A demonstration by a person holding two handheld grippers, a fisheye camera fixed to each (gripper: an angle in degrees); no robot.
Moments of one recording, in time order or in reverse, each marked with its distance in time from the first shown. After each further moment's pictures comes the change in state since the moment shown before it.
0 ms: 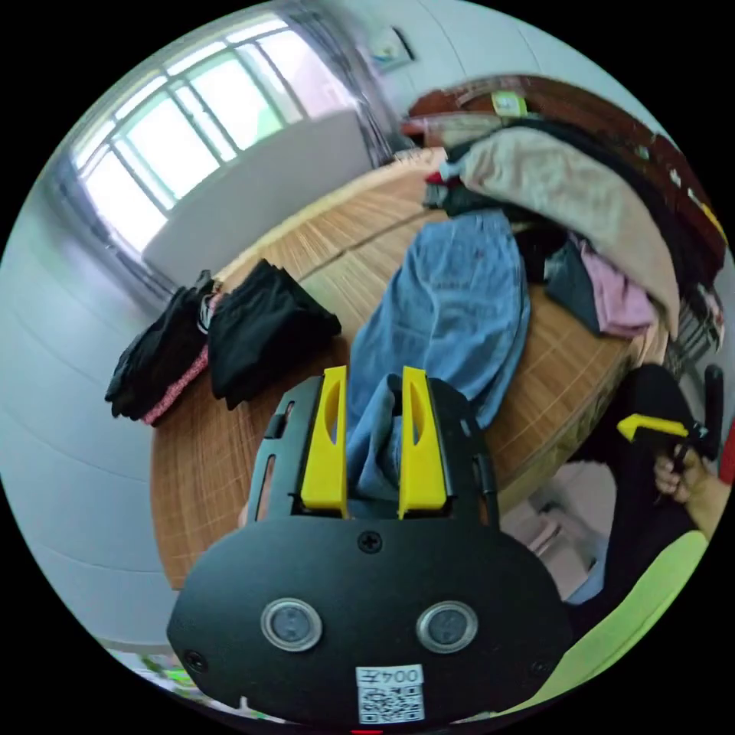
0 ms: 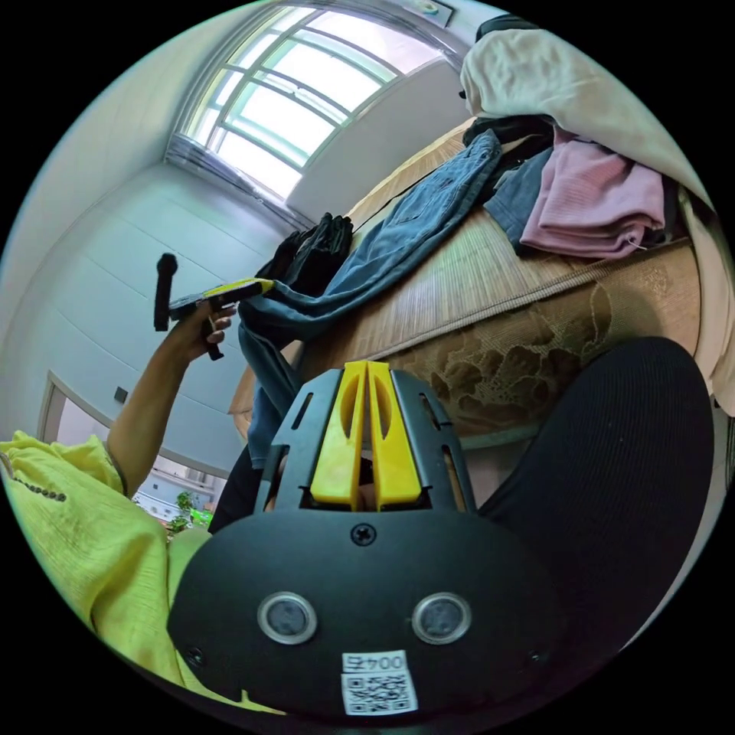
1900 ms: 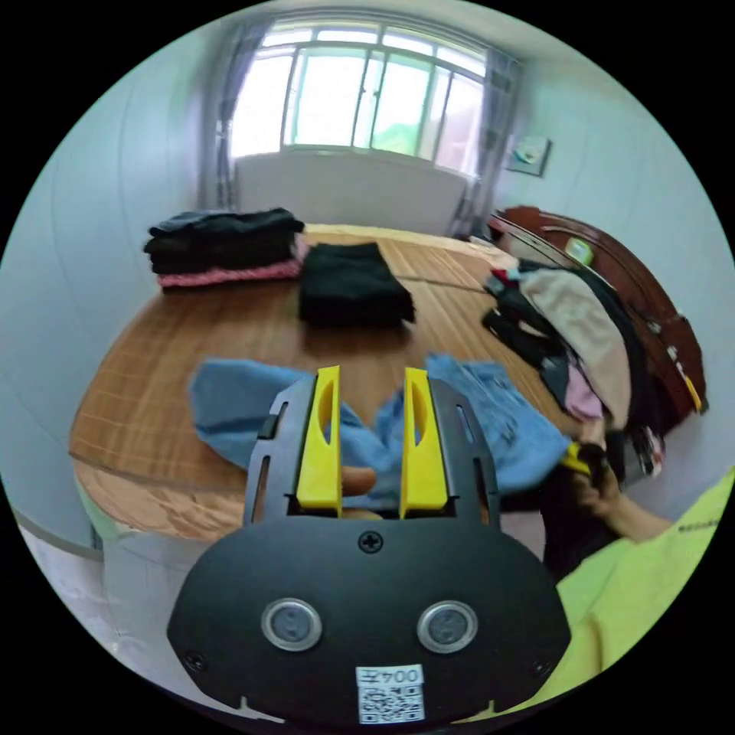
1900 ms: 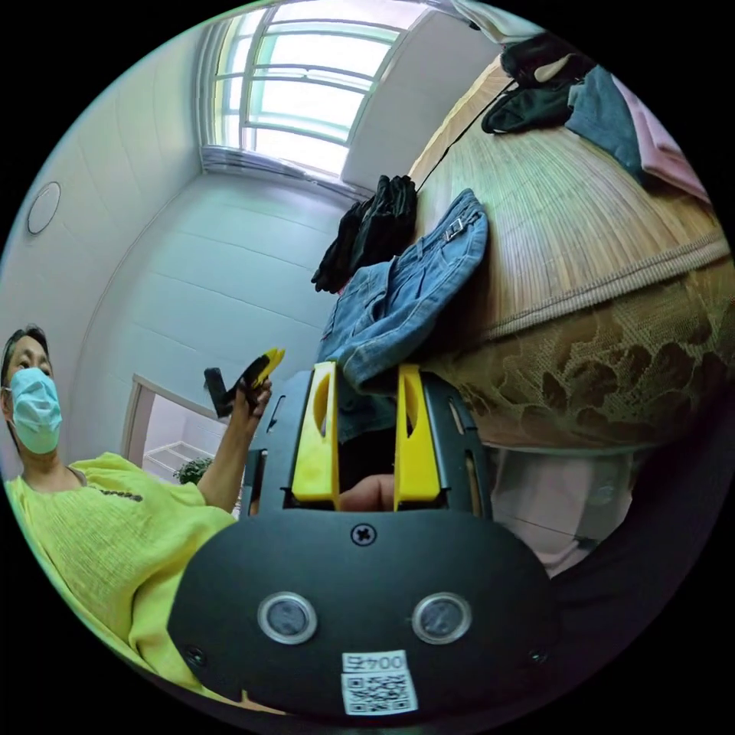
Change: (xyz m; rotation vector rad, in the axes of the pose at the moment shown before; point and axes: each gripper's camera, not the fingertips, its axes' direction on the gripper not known) left arm -0.240 0.175 -0.049 0.183 0.208 -0.524; right arm 0.092 0.023 0.152 -0.140 -0.416 0.071
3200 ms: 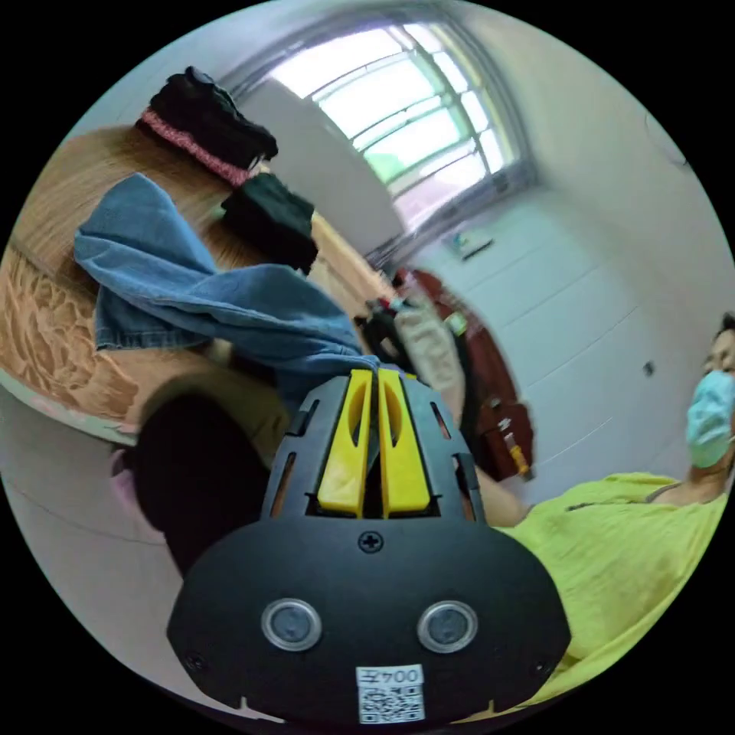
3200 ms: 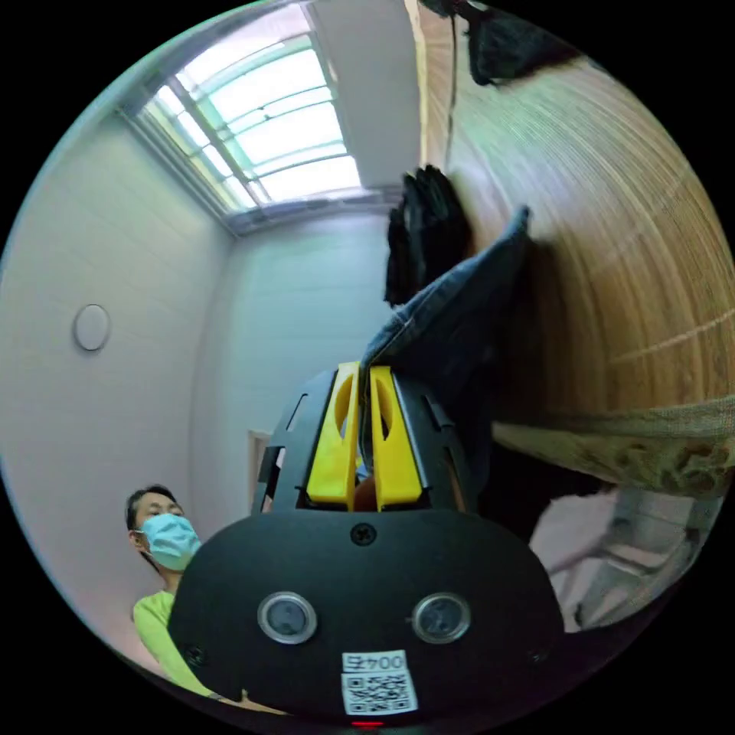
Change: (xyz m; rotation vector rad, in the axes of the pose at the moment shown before) left arm -0.120 0.175 -0.172 0.102 0.682 -0.416; right arm 0.010 -0.151 -0.085 -0.085 -0.369 0.265
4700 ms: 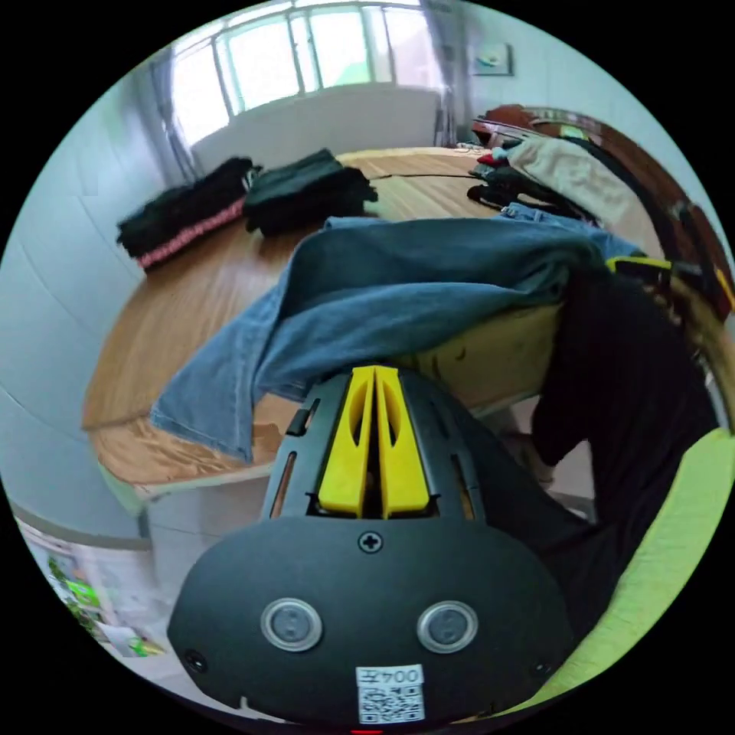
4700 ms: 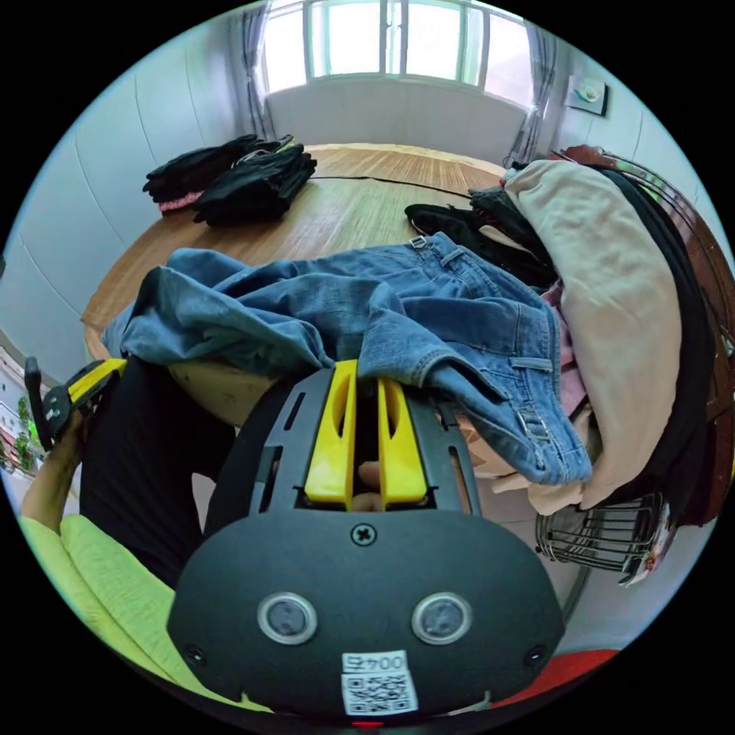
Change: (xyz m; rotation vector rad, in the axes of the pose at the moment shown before) left arm 0.055 0.081 0.206 -0.324 -0.888 0.551; right arm -0.287 0.047 0.177 0.042 1.508 -0.529
